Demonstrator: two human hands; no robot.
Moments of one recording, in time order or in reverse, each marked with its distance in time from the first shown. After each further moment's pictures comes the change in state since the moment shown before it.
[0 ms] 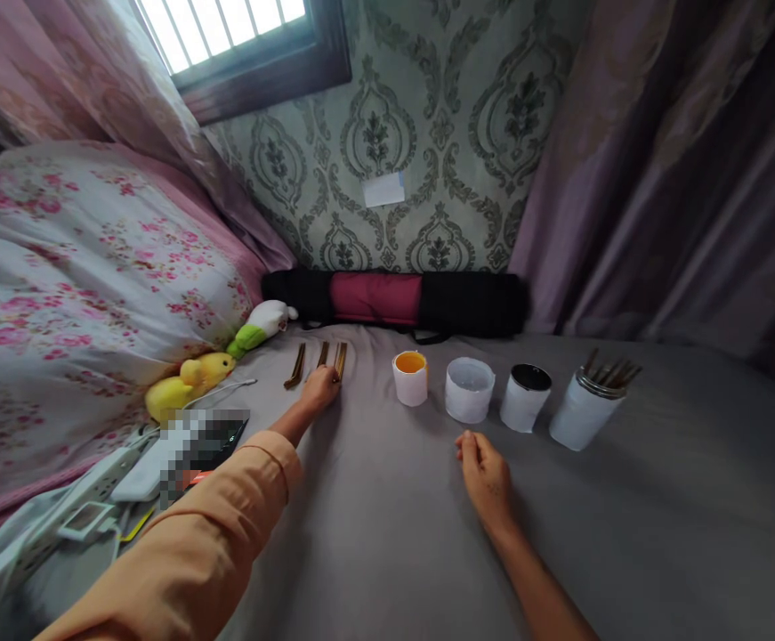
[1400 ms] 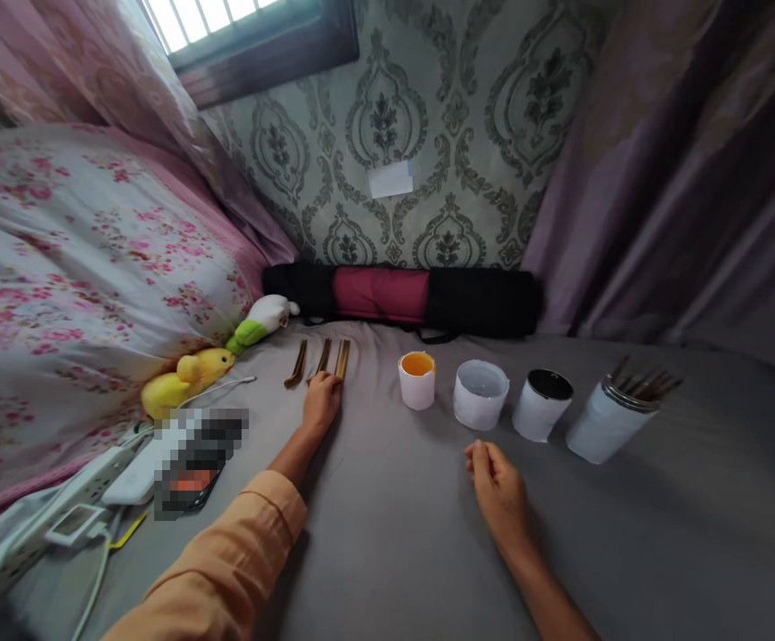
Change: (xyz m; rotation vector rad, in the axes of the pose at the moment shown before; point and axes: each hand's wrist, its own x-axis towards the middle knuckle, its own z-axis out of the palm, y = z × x) left_hand -0.022 0.001 0.023 -0.142 0.218 -0.029; right_hand 0.001 0.000 0.000 -0.001 -0.007 0.054
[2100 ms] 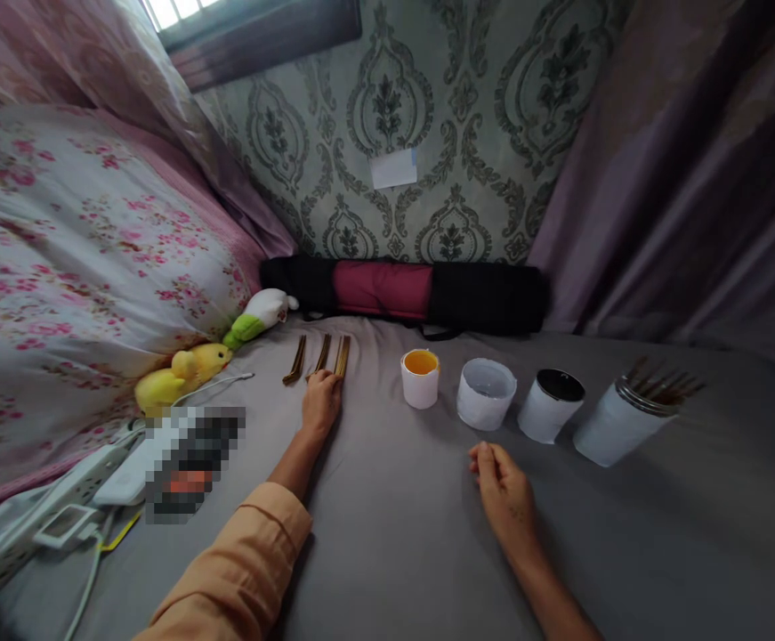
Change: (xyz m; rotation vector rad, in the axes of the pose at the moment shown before) left_hand -0.004 0.001 0.002 0.001 0.022 -0.004; right_hand 0.002 0.002 0.001 -0.019 -0.013 -0.006
